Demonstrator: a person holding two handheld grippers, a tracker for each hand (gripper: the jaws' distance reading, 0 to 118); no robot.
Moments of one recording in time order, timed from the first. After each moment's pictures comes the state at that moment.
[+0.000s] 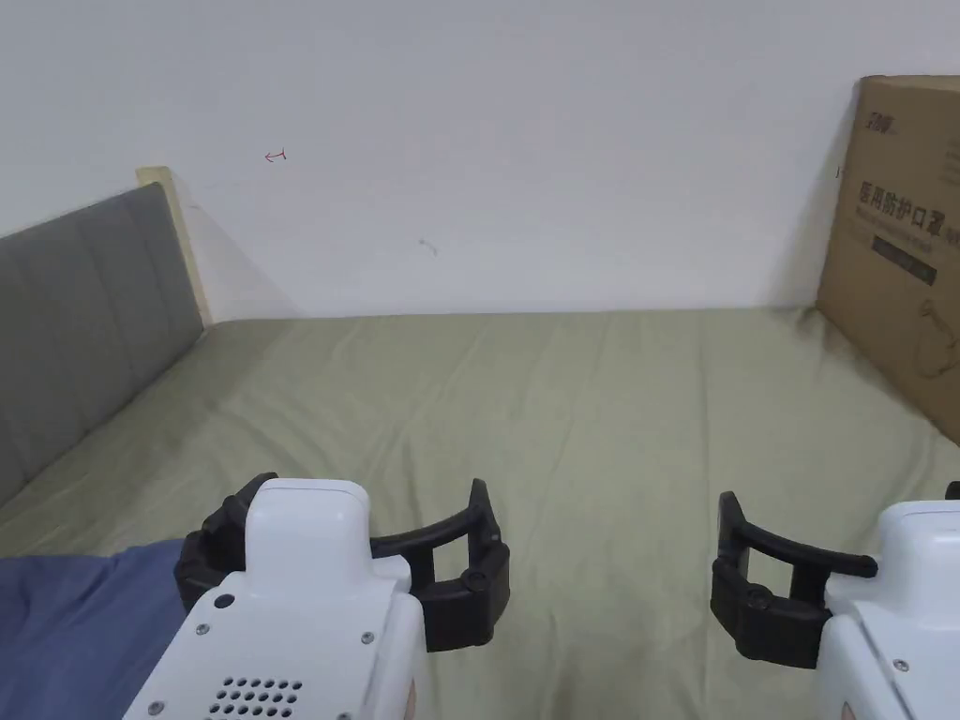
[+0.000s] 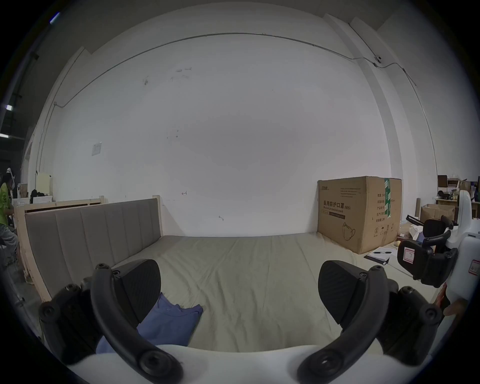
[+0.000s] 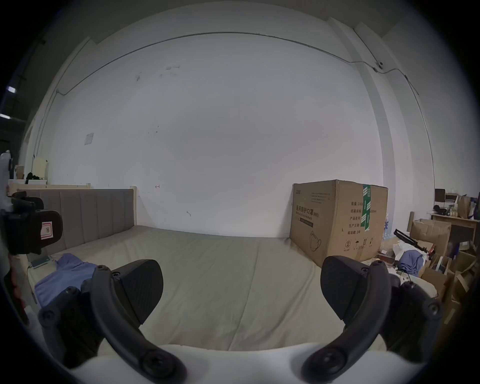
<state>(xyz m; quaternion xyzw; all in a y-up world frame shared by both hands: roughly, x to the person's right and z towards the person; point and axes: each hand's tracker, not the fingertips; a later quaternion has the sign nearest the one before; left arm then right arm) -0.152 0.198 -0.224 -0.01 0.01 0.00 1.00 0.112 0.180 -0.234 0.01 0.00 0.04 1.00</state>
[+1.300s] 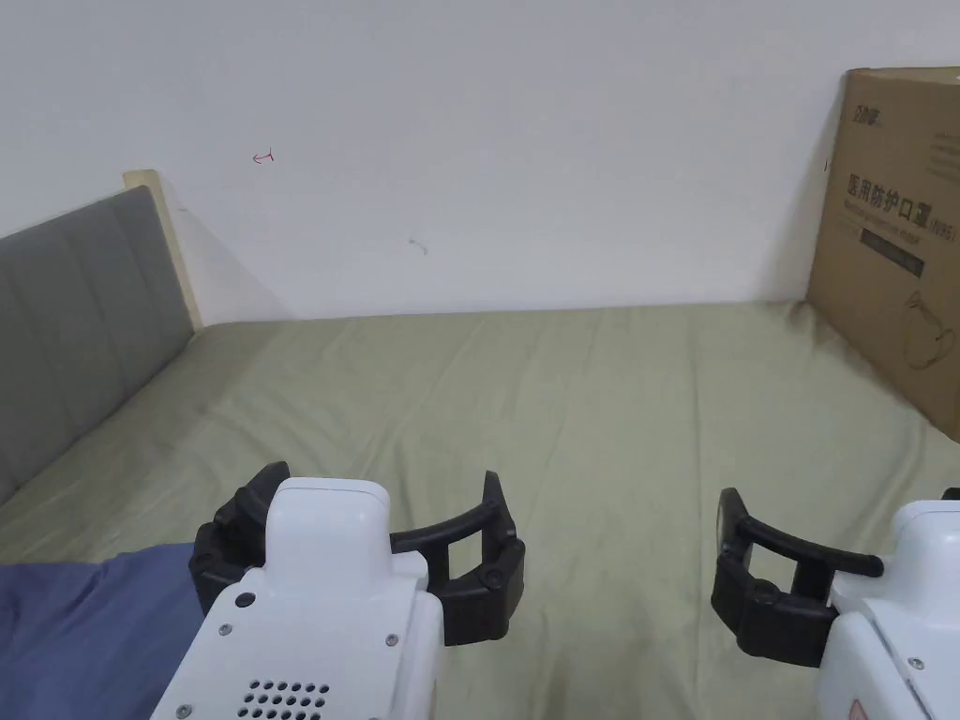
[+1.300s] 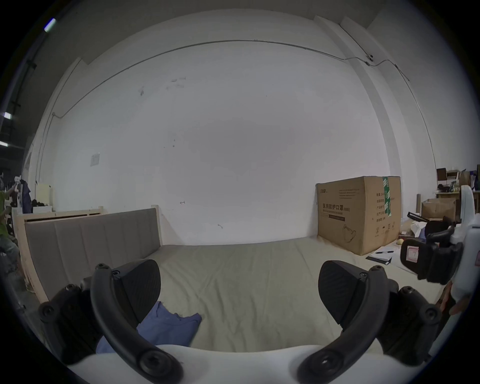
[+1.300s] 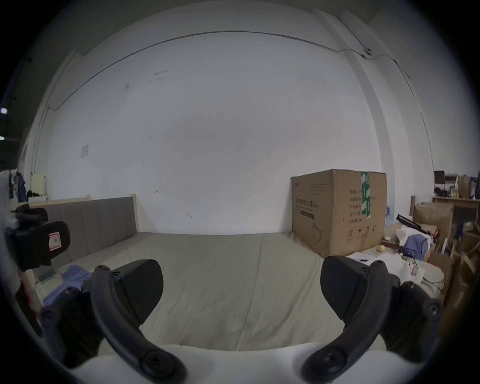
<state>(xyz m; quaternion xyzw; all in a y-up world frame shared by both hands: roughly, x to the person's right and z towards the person) -0.137 0.193 -0.229 0.02 0.01 -0.02 1.00 0.125 0.175 -0.235 0.01 0.00 0.00 1.00</state>
